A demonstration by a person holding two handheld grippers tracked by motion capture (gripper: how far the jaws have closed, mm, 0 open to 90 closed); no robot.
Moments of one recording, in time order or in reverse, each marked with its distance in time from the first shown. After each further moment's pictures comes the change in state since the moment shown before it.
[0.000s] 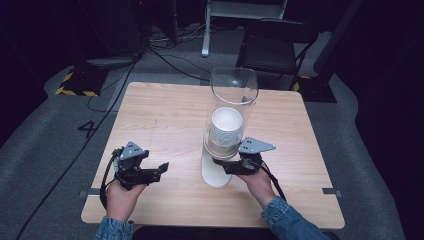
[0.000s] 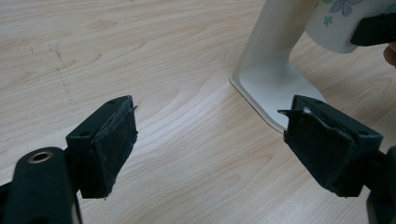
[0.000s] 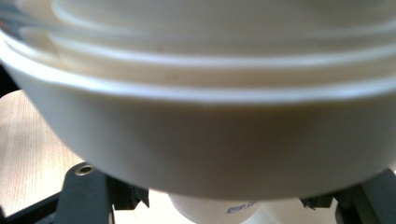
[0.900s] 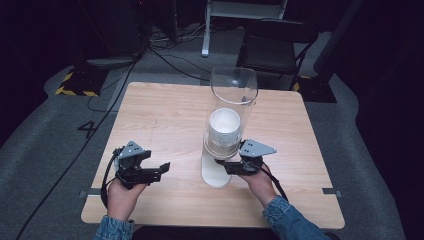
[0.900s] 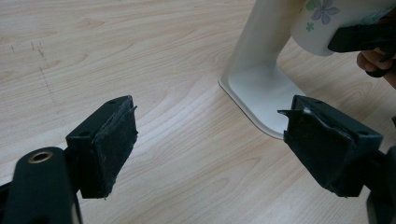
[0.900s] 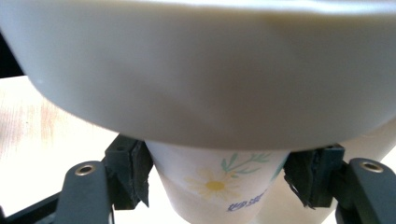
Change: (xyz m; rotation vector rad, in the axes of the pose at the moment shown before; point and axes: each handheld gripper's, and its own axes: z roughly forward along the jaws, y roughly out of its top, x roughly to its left) left arm 0.002 0.001 0.001 -0.003 -0.047 -0.013; right arm -0.003 -0.009 0.000 -0.035 -0.026 -0.081
